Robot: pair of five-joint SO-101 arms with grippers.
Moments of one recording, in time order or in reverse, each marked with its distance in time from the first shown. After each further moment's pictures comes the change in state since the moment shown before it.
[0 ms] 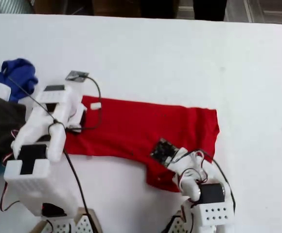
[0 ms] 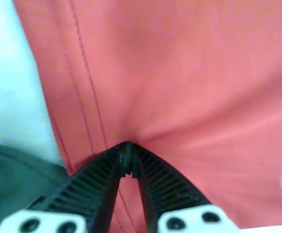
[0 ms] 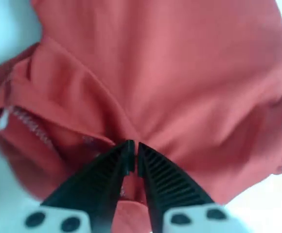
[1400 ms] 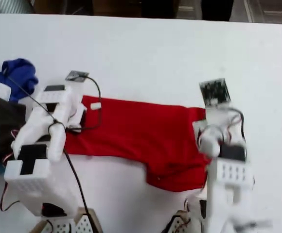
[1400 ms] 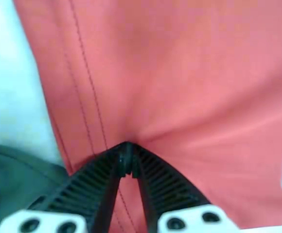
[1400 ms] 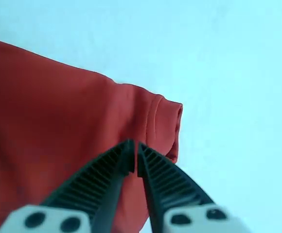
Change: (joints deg) left arm 0.0 0.0 0.0 -0.2 0.0; right arm 13.6 46.2 -34.8 -18.5 -32.7
